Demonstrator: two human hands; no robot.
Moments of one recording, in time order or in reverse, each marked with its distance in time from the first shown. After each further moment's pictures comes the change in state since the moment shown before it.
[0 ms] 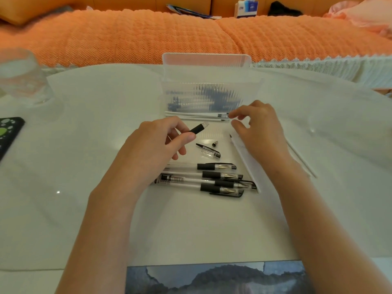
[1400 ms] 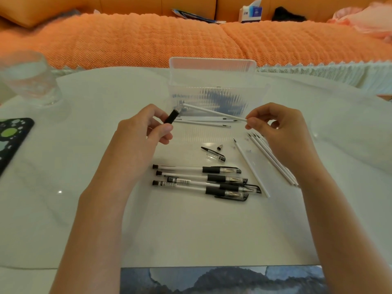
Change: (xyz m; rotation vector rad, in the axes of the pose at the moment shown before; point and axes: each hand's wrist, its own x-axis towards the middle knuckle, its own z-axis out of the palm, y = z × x) left_hand -0.001 -0.009 -0.020 -0.112 0.194 -0.054; right_hand -0.009 0.002 -0.031 0.447 -0.027 0.019
